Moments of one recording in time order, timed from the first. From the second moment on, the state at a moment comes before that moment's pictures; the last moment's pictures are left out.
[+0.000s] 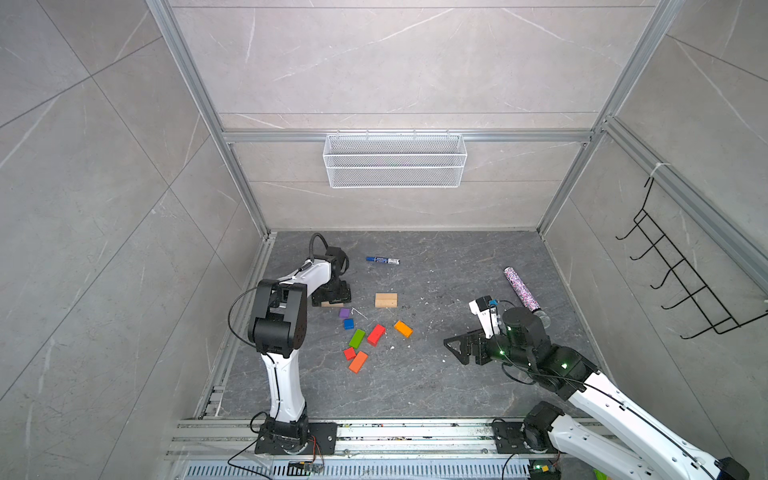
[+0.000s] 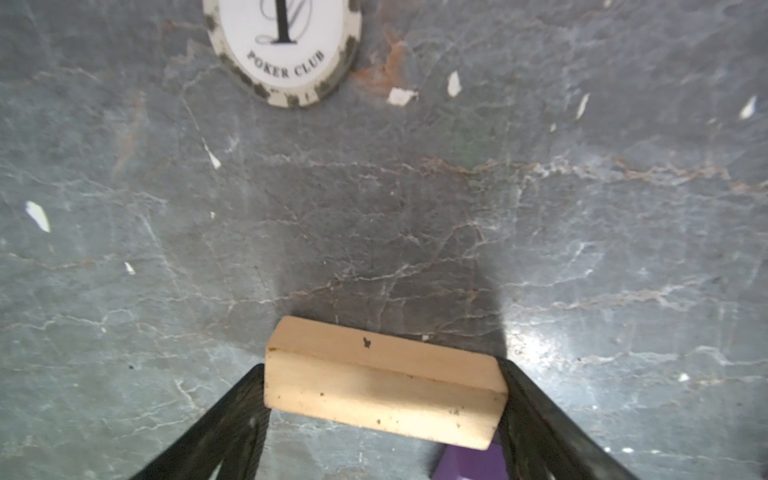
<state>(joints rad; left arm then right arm) -0.22 2.02 1.42 -0.84 -0.13 -0.34 0.63 0.76 0.66 -0.53 -0.27 0.45</state>
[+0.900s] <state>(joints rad) -0.23 2.04 1.46 -0.86 -0.11 -0.34 0.63 0.75 0.66 -0.55 -0.26 0.45</state>
